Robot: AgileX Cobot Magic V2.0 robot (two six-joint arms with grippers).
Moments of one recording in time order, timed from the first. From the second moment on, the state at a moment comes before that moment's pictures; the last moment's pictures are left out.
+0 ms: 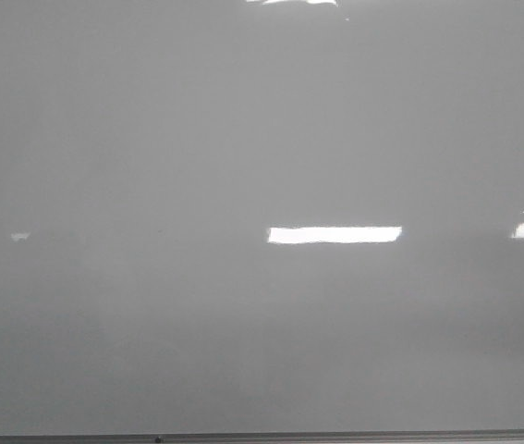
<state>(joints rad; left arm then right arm) -0.04 -0.01 0.01 0.01 0.17 0.01 0.09 -0.02 0.03 0.23 0.24 -0.16</state>
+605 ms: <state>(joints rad) -0.04 -0.01 0.01 0.01 0.17 0.01 0.09 -0.02 0.03 0.23 0.24 -0.16</state>
